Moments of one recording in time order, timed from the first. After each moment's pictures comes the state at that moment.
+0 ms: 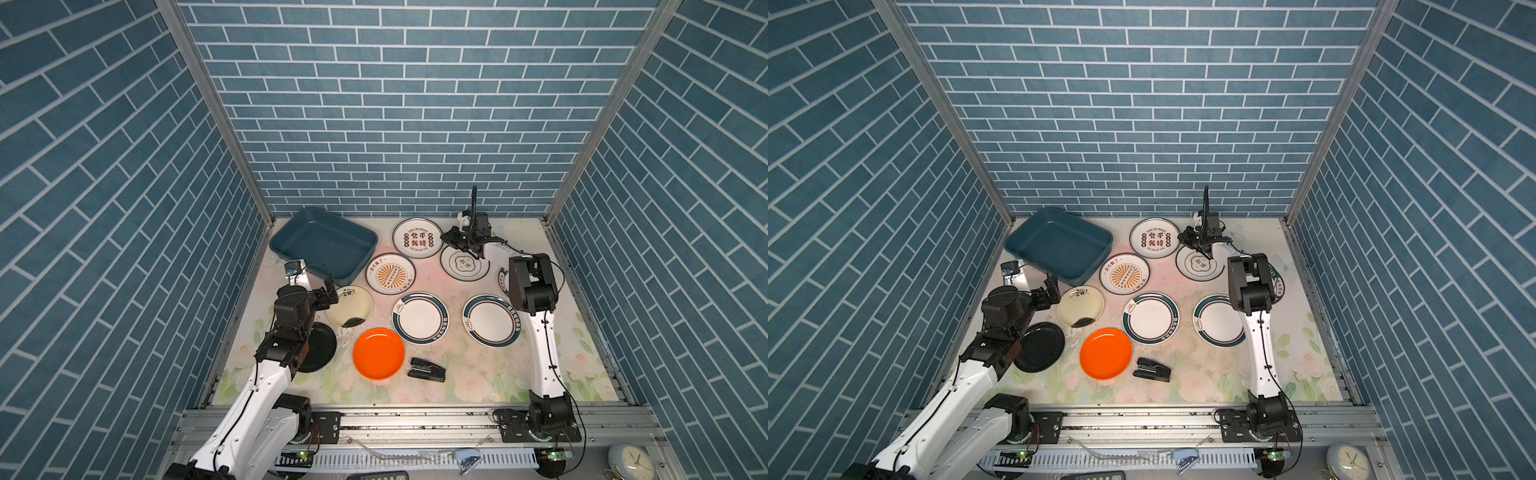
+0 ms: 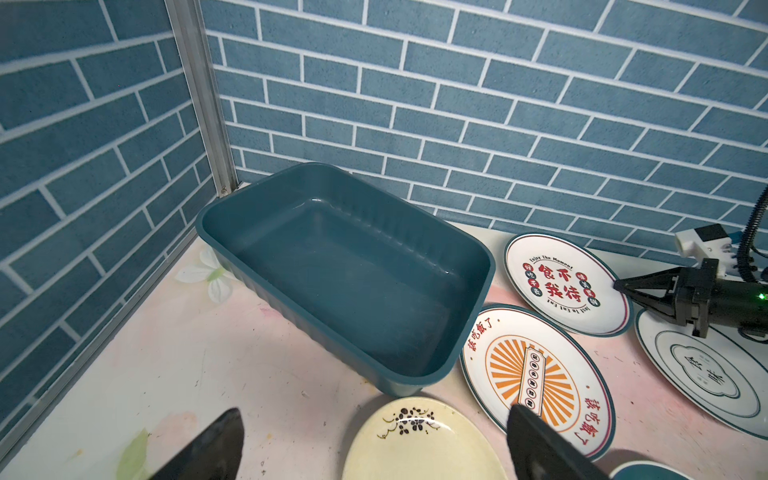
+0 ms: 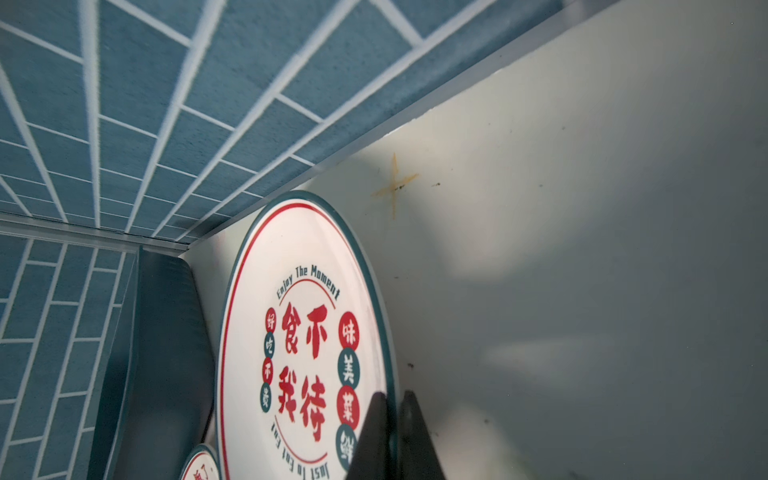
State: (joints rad) left arm -0.18 0.81 0.48 0.03 -0.19 -0.25; right arm 0.24 2.48 1.88 -0.02 -0.48 0.61
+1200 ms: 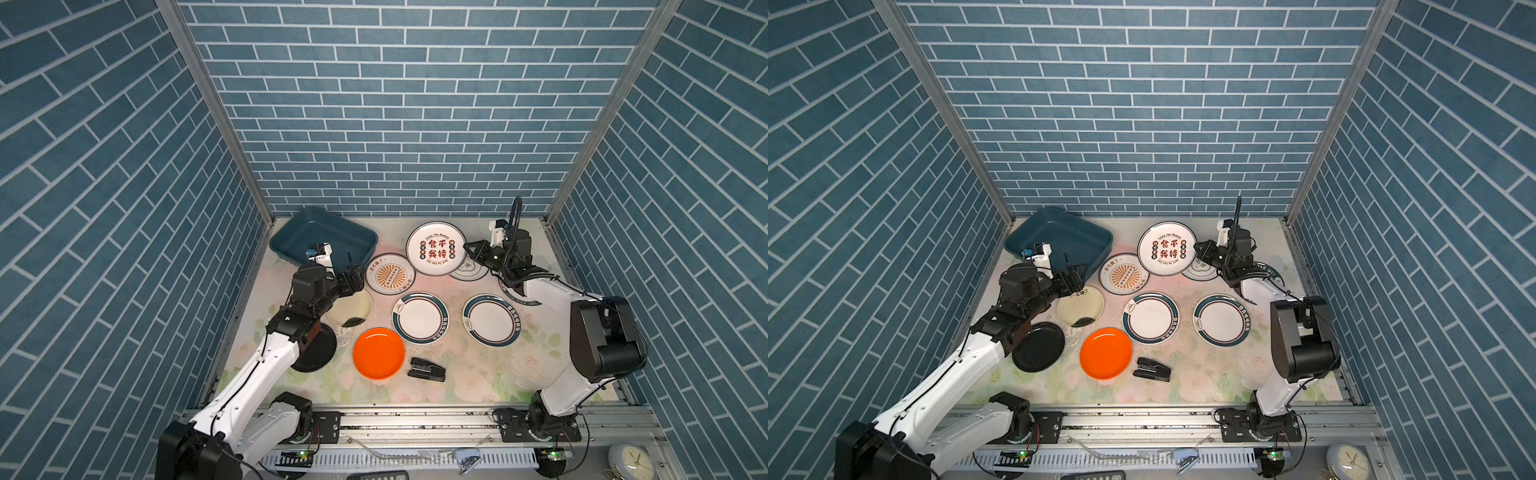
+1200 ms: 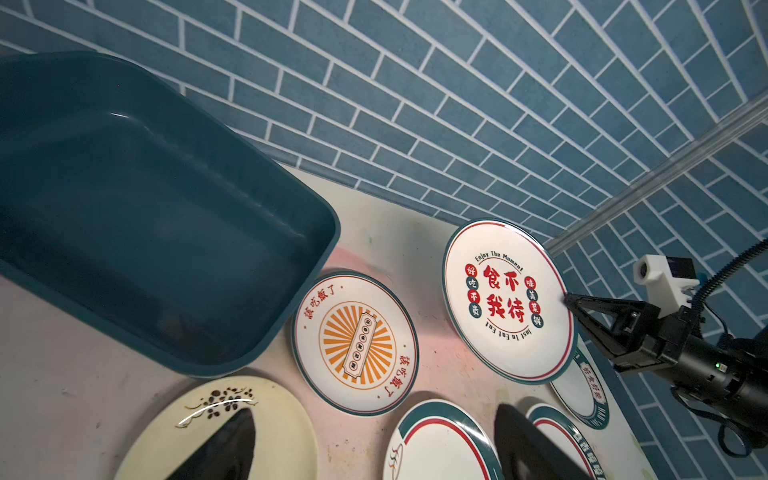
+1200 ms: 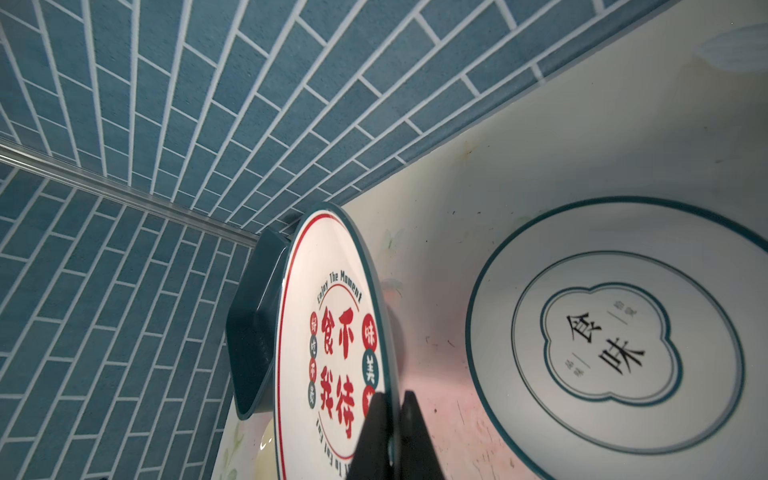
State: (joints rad) left arm -0.34 1.02 0.72 -0.06 0.07 -0.53; right arm 0.22 1.63 0.96 0.27 -0.47 0.72
